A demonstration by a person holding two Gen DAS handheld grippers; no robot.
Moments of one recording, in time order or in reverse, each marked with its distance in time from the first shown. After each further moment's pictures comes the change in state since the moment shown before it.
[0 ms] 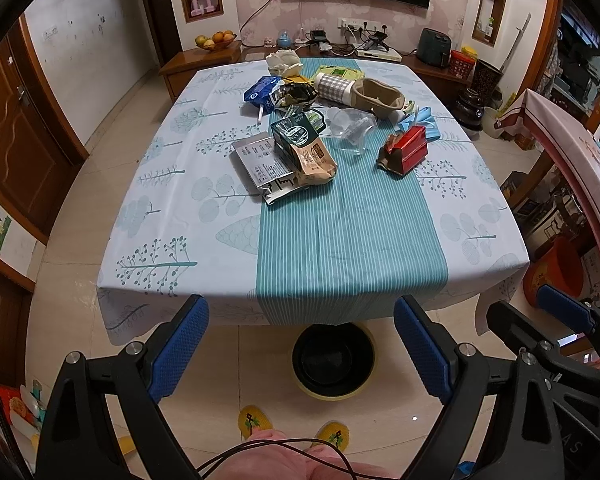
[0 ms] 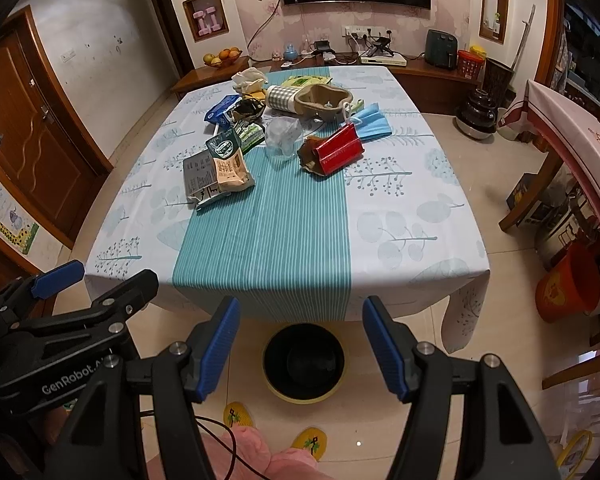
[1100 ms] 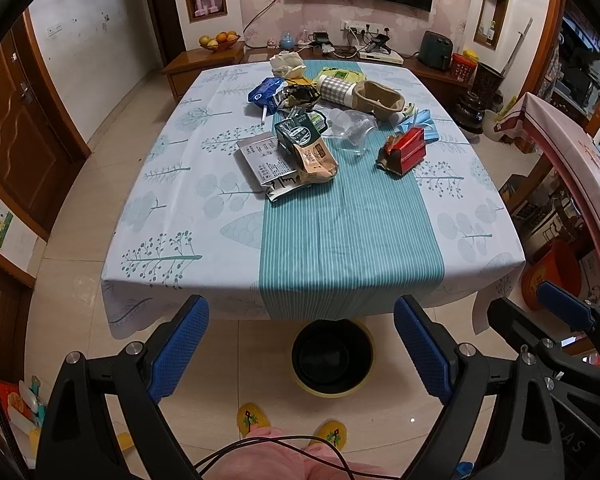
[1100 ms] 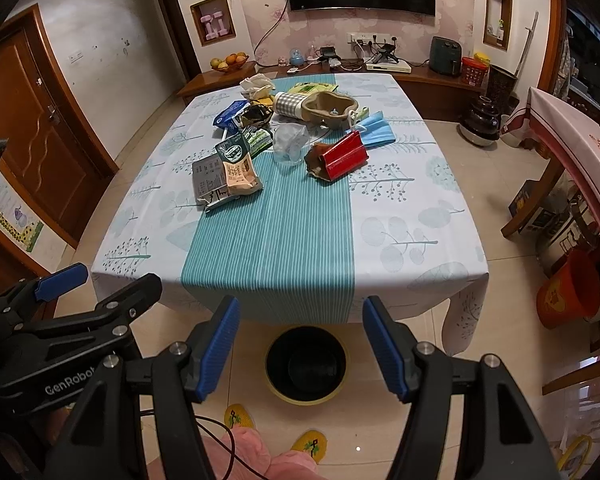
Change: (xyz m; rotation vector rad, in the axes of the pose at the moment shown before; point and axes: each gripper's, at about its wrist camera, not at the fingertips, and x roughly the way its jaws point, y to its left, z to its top) left arm 0.000 0.002 0.002 -0.001 0.001 -0.003; right arm -0.013 0.007 0.000 -0.009 -0.030 0.004
